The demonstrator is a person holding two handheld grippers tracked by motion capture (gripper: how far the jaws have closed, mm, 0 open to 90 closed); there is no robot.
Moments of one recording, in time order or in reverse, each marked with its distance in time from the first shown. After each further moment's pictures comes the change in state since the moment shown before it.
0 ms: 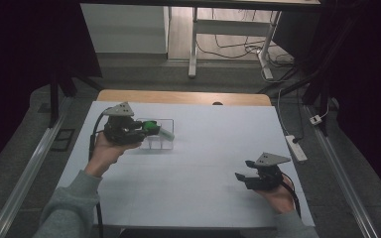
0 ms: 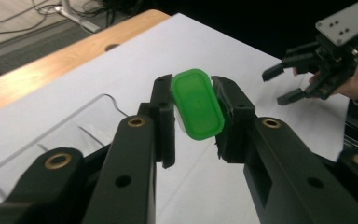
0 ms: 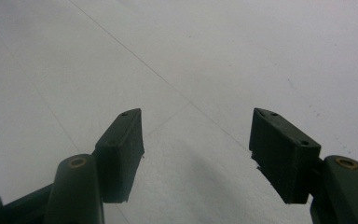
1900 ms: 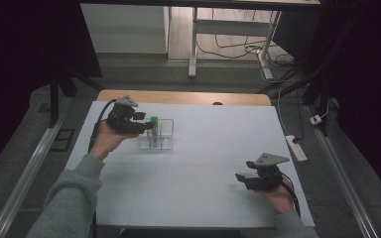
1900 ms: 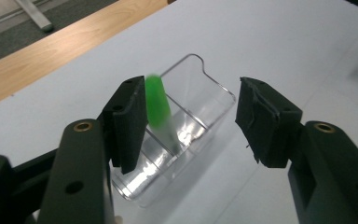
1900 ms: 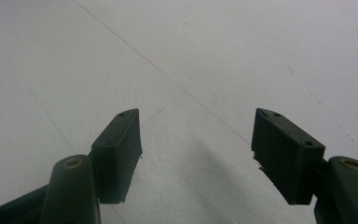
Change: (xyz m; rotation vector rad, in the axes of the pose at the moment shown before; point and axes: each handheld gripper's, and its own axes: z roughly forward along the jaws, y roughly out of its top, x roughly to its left) left arm 0.049 -0.013 0.032 0.176 0.156 -0.035; right arm -0.003 -0.005 0.004 0.026 -0.008 0.019
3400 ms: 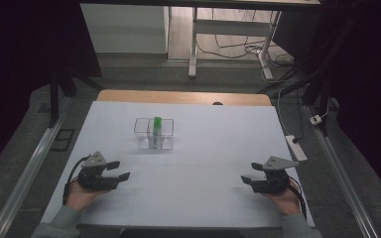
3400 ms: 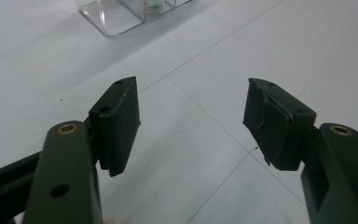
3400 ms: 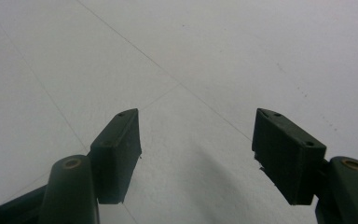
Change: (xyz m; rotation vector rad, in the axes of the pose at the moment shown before) left arm -0.028 -0.166 -0.025 -0.023 -0.013 -0.078; right arm -0.009 -0.016 -0.013 -0.061 0.022 -0.018
